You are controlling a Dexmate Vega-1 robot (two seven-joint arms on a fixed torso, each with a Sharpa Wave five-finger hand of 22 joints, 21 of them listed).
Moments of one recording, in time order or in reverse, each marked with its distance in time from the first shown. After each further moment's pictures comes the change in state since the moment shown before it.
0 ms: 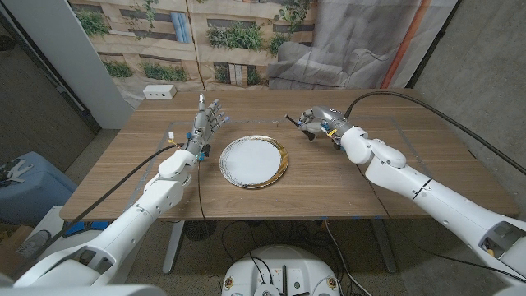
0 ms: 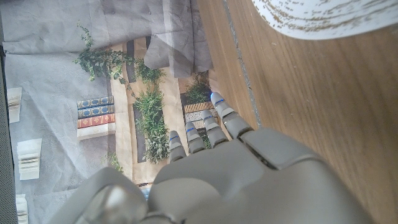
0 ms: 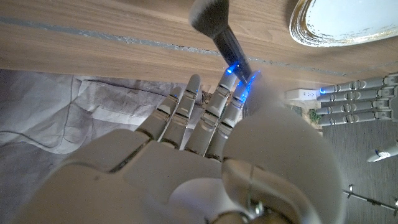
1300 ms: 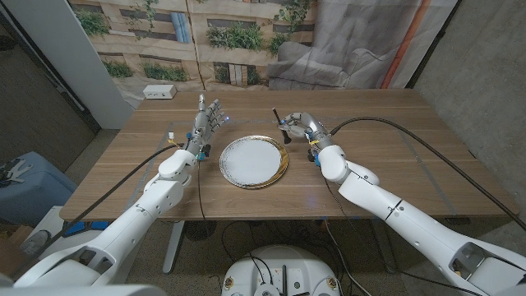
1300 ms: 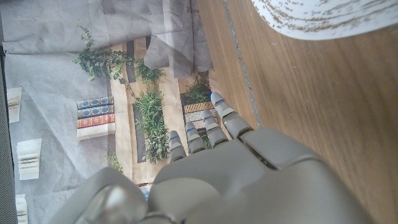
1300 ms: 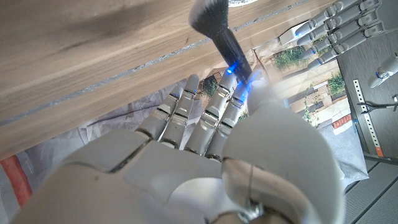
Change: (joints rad) left arm 0.000 0.000 0.000 0.000 0.000 0.001 0.000; left_hand 0.000 0.000 0.000 0.000 0.000 0.000 0.000 0.000 0.000 0.000 0.000 0.000 0.000 0.000 0.000 0.000 0.000 0.000 0.000 0.000 0.000; right arm -0.083 0.181 -0.038 0.018 0.249 -0.015 -0.296; right_hand 0.005 -0.005 -0.014 -0.005 0.004 0.000 -0.007 -0.007 -0.009 0.000 0.000 -0.007 0.003 0.004 0.004 0.002 0.010 0.013 0.002 0.000 0.000
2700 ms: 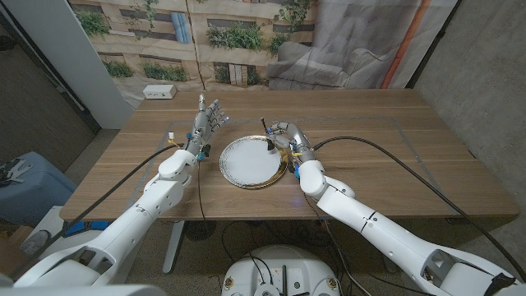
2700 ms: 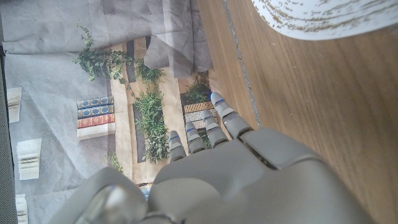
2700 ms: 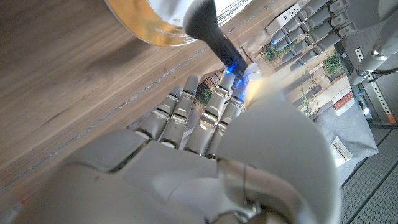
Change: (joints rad) left arm 0.001 0.000 0.000 -0.001 0.000 0.000 0.001; left_hand 0.000 0.000 0.000 0.000 0.000 0.000 0.000 0.000 0.000 0.000 0.000 0.000 0.000 0.000 0.000 0.000 0.000 0.000 0.000 0.000 0.000; right arm -0.007 0.132 -0.072 0.138 0.056 0.116 -0.143; right_hand 0.100 -0.034 -0.016 -0.008 0.004 -0.006 -0.005 -0.004 -0.009 -0.020 -0.002 -0.012 0.005 -0.008 0.000 0.009 0.018 0.007 -0.007 0.000 0.000
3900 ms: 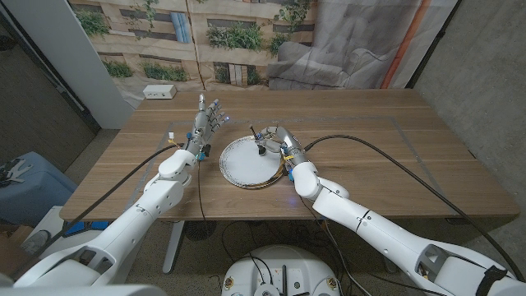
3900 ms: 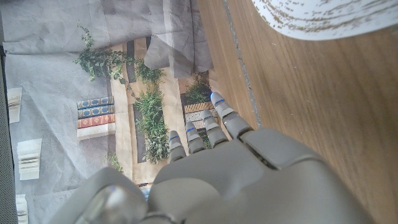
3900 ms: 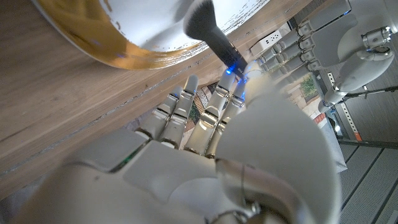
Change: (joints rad) left arm -0.001 0.000 0.000 0.000 0.000 0.000 -0.001; left_hand 0.000 0.000 0.000 0.000 0.000 0.000 0.000 0.000 0.000 0.000 0.000 0.000 0.000 0.000 0.000 0.000 0.000 0.000 0.000 0.000 0.000; right arm 0.037 0.009 -0.054 0.051 -0.053 0.050 0.047; right_hand 0.020 -0.004 -0.019 0.011 0.008 0.005 -0.005 0.007 -0.001 0.004 0.003 -0.003 0.000 0.000 0.000 0.008 0.006 0.000 0.000 0.000 0.000
